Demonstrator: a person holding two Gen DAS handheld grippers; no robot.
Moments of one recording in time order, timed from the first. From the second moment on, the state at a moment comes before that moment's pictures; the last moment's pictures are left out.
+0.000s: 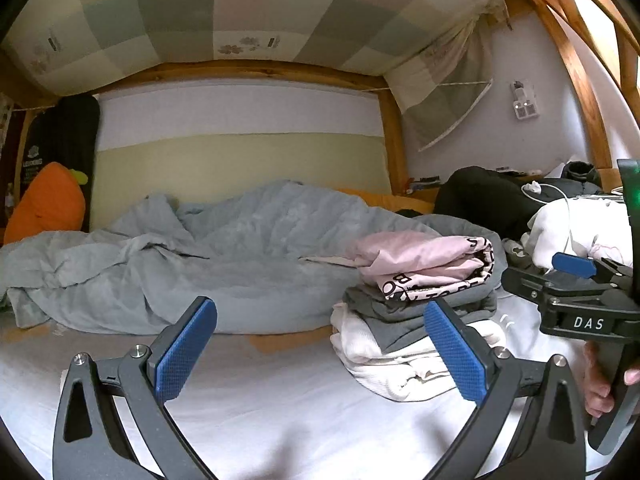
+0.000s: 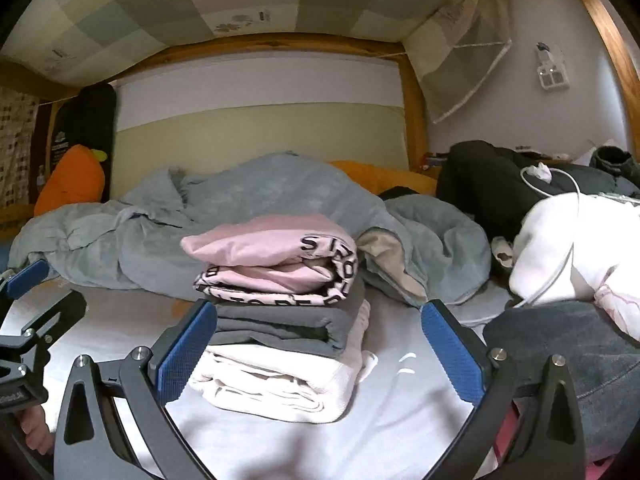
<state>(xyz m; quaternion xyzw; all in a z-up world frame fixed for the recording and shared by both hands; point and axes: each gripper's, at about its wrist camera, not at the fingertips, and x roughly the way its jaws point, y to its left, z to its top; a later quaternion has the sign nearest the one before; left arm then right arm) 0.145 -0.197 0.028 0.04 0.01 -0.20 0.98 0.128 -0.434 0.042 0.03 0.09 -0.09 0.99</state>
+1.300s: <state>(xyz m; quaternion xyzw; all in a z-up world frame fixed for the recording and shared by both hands) 0.150 -0.194 0.028 0.05 0.03 -0.19 0.98 0.124 -0.426 0.039 0.00 0.07 -0.09 0.99</state>
